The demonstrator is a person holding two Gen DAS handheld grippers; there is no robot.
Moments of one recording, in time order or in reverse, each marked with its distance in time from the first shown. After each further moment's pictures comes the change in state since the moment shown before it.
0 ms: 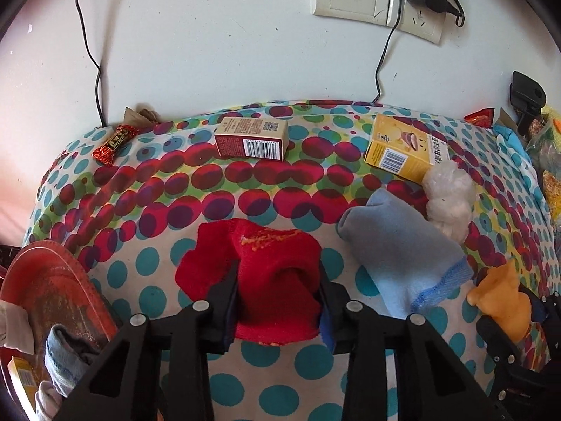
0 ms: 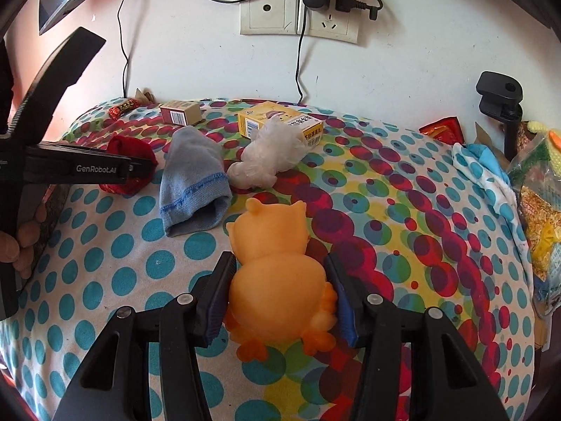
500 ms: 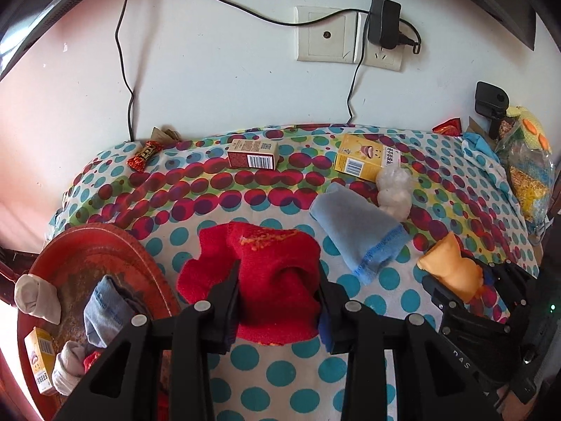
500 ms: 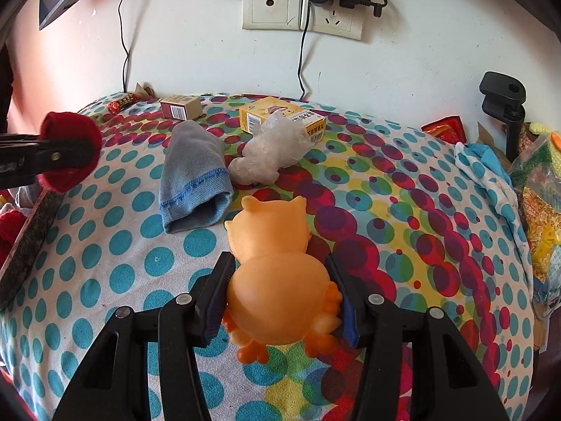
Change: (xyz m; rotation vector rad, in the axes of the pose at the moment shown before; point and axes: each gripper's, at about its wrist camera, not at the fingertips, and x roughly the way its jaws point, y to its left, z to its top) left arm -0.081 -0.007 -0.029 0.013 -0.080 0.003; right arm 0.004 0.003 0.000 -0.009 0.017 -0.001
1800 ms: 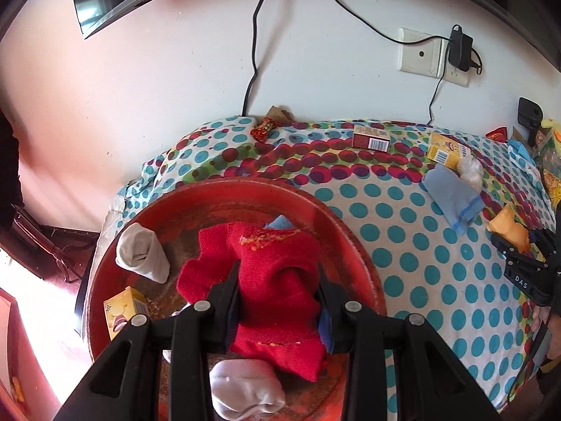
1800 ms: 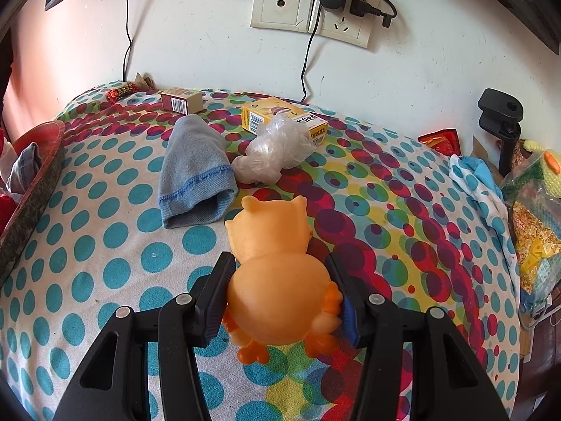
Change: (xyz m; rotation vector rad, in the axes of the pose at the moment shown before) left arm -0.062 0.124 -0.051 -0.074 0.004 0.181; right arm 0.001 0.009 0.000 -0.057 -0.002 -0.059
